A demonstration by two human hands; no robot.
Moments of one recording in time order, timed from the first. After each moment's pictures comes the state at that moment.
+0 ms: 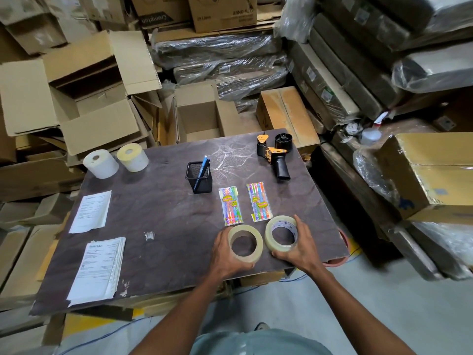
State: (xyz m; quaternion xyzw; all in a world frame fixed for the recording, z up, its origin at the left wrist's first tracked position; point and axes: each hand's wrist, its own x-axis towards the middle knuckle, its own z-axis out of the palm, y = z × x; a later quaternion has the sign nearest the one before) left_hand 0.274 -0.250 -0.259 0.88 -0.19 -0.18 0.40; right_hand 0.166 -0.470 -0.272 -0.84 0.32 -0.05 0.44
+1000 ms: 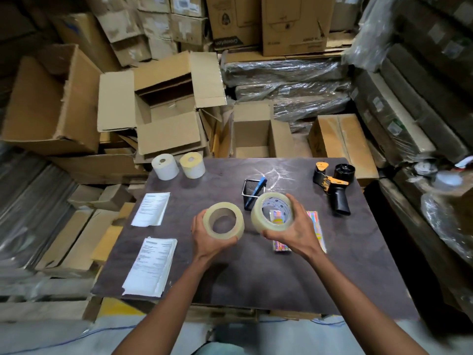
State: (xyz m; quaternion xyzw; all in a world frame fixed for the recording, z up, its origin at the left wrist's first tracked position) left_hand 0.382 -0.141 -0.205 0.85 -0.02 0.08 0.51; right_hand 0.306 -0.377 -0.149 -0.85 0.11 -0.16 0.49
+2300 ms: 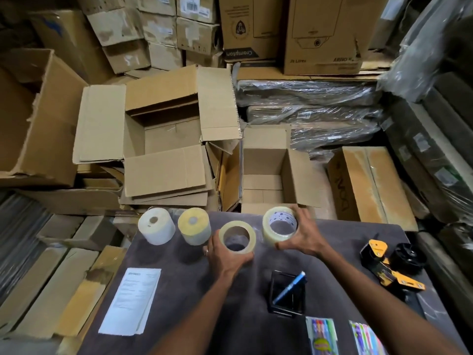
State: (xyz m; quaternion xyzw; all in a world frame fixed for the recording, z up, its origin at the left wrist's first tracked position) left_hand 0.668 -0.204 -0.250 0.89 0.10 0.00 0.45; right_hand 0.645 -0.441 -0.190 -0.92 0.08 -0.03 0.38
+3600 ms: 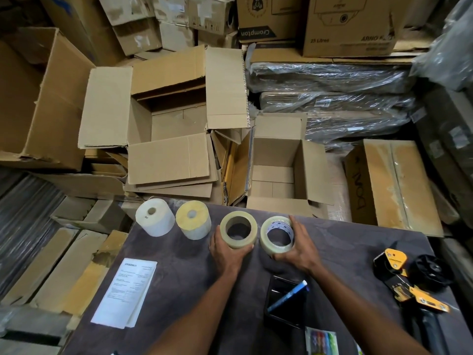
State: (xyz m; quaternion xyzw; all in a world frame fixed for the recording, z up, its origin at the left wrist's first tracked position) left_hand 0.690 -0.230 -0.296 0.87 0.16 0.04 0.47; right_hand 0.661 -0.444 -0.273 -0.90 0.12 0.05 0.42
